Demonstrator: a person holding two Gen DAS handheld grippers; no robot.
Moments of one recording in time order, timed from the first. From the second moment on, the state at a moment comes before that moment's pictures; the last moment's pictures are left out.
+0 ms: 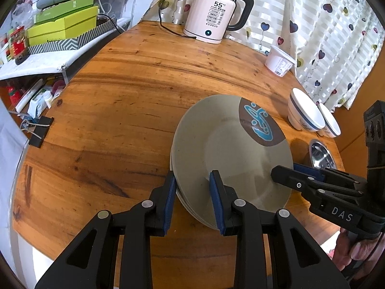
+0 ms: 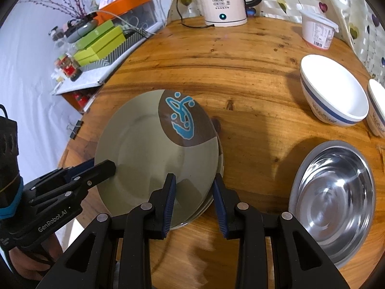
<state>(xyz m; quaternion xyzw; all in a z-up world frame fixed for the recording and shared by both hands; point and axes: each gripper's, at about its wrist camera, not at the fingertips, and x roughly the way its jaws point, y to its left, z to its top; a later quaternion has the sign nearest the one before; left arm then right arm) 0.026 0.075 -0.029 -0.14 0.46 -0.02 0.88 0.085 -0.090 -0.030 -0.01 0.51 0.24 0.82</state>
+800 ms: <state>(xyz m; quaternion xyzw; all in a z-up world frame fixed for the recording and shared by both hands) 0.027 0.069 -0.029 -0.12 0.46 -0.01 0.88 0.083 -0.082 -0.033 -0.05 0.50 0.23 0.83</state>
